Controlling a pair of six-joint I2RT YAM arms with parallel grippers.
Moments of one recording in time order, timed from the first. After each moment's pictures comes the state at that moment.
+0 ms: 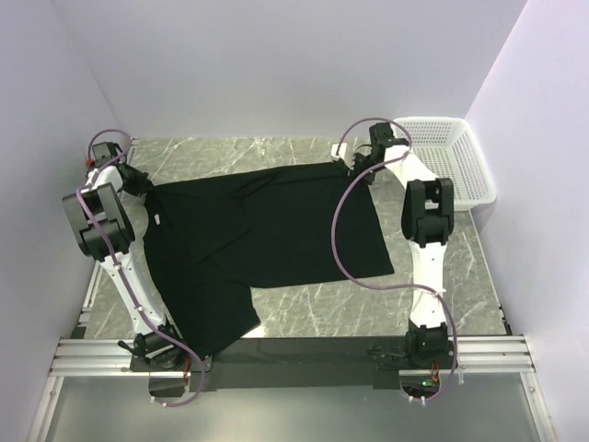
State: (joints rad) left arm 0.40 2.25 1.71 -0.38 0.21 -0.75; right arm 0.11 2.40 2.04 -0.75 -0.46 -1.21
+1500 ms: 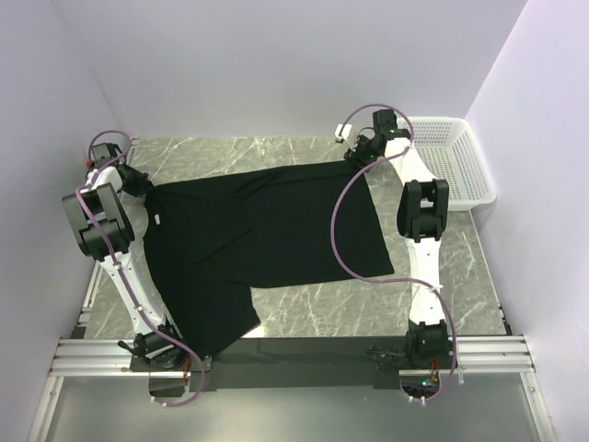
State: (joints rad) left arm 0.41 2.26 1.71 -0.38 0.23 -0.75; right arm 0.09 2.53 2.30 -0.73 -0.41 -1.09
